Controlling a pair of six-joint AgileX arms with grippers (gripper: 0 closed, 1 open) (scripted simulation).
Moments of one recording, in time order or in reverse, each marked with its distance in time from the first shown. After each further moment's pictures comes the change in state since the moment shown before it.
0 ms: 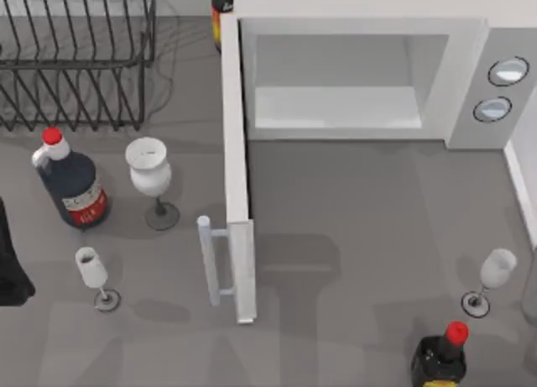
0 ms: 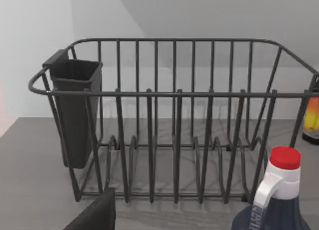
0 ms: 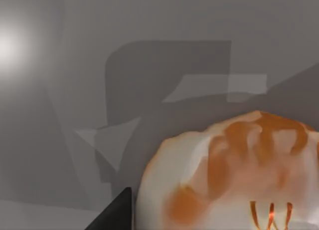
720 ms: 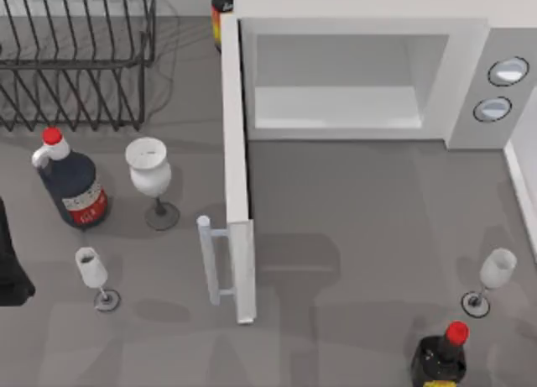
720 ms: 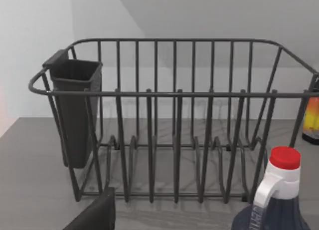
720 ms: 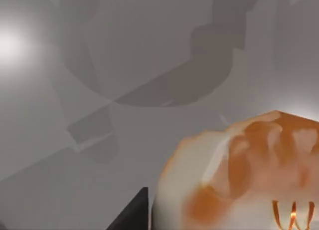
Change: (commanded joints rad) left arm 0.000 0.000 0.000 0.000 0.000 0.000; right arm -0.006 -0.183 0.247 -0.430 -0.005 0.011
